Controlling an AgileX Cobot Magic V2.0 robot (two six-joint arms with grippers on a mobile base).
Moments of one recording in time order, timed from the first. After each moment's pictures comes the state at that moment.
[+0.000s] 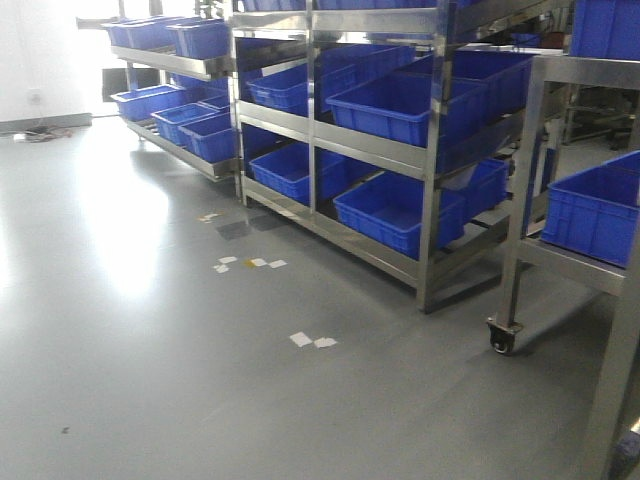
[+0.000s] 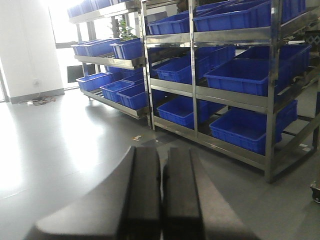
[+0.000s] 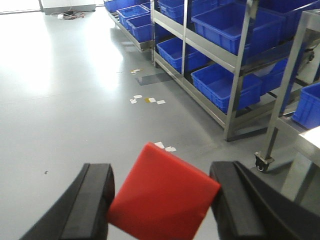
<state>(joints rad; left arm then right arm) -0.06 -0.01 0.01 -0.09 0.00 0.14 0.25 0.58 -0.50 -0.14 0.17 0.19</state>
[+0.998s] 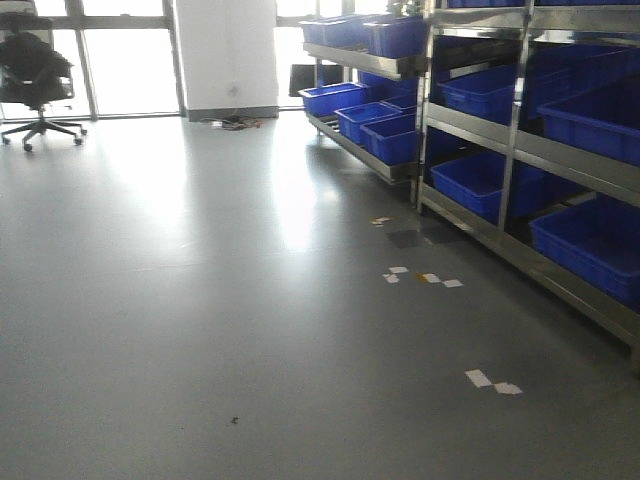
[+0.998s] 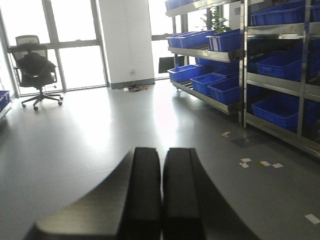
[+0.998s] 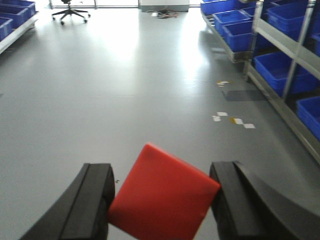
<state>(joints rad) -0.06 -0.01 0.01 -0.09 0.00 0.14 0.25 0.58 -0.50 -0.14 0.17 0.19</state>
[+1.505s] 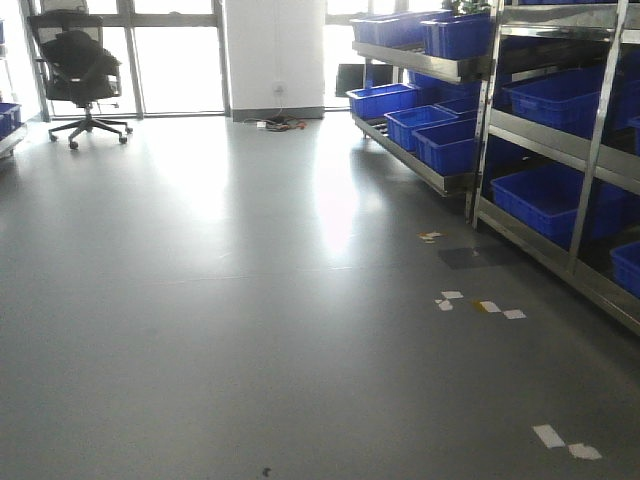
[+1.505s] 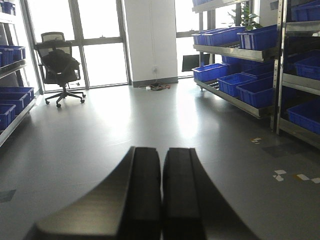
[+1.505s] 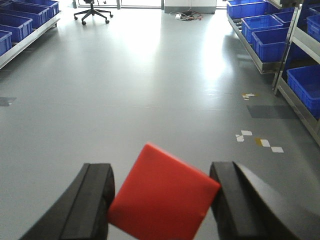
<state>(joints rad) -0.06 -0.01 0.01 -0.09 0.00 0.14 0.25 0.58 -0.50 -0.14 0.17 0.19</state>
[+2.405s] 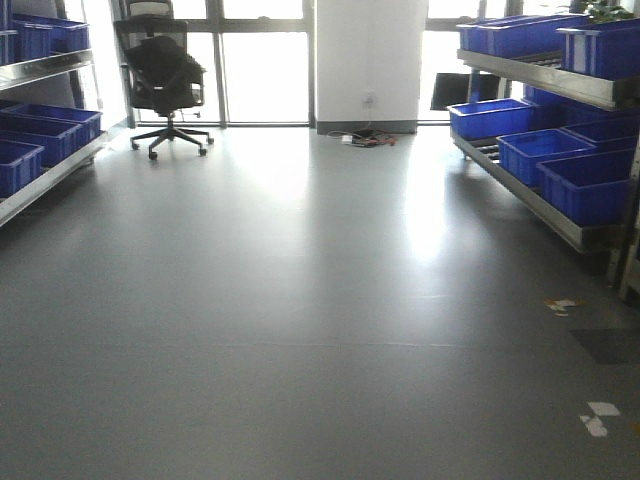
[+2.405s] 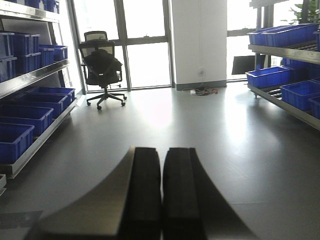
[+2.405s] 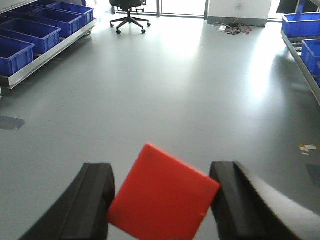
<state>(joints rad) -0.06 -0.01 0.01 -0.09 0.00 0.14 0.25 0.58 -0.50 -0.14 0.17 0.19</state>
